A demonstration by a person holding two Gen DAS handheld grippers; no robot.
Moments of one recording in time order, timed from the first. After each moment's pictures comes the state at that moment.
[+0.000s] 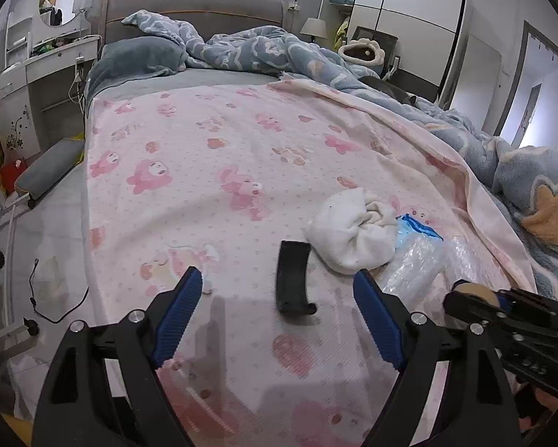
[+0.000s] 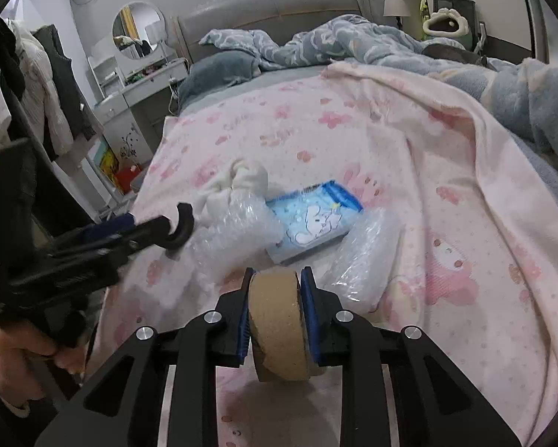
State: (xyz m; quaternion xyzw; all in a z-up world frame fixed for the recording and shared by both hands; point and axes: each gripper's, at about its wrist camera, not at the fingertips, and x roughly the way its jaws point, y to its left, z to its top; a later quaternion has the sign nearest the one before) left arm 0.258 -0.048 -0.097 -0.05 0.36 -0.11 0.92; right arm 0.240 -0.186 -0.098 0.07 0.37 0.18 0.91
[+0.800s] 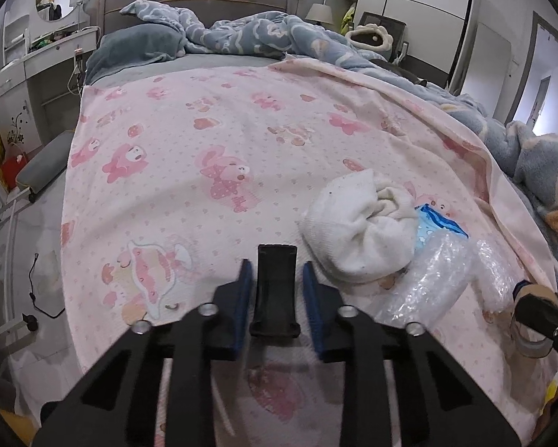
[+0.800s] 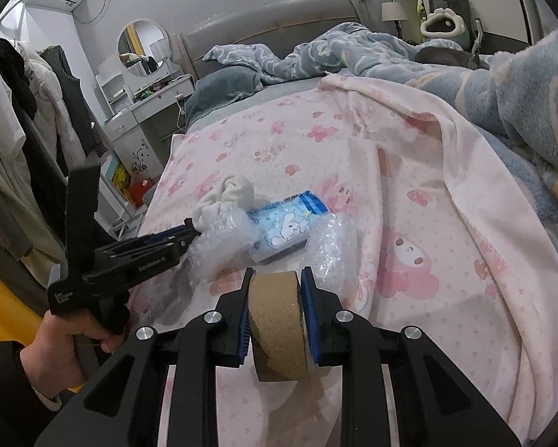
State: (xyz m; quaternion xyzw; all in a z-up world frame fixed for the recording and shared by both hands) left arm 0.283 -0.068 -0.121 -0.04 0.39 -0.10 0.92; right arm 0.227 -0.221 -0.088 0.10 0.35 0.19 0.91
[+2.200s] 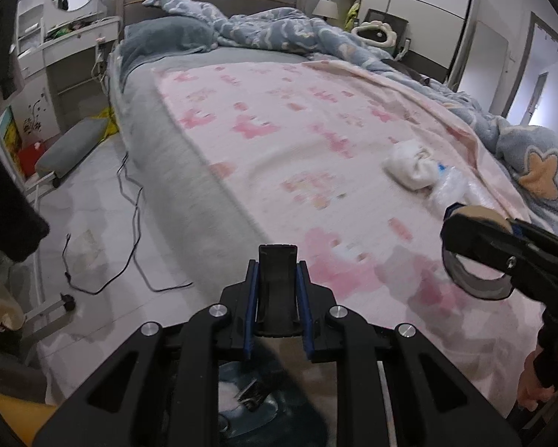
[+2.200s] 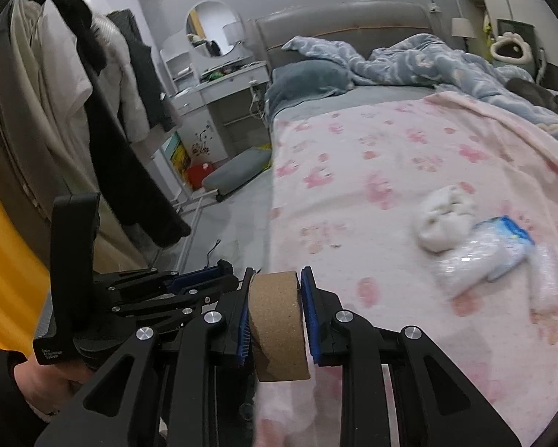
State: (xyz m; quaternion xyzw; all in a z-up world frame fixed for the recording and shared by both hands) left arm 0.186 0.075 -0.098 -0.03 0.41 -0.10 0.91; right arm 0.194 -0.036 -0.055 0.06 0.34 0.29 0.89
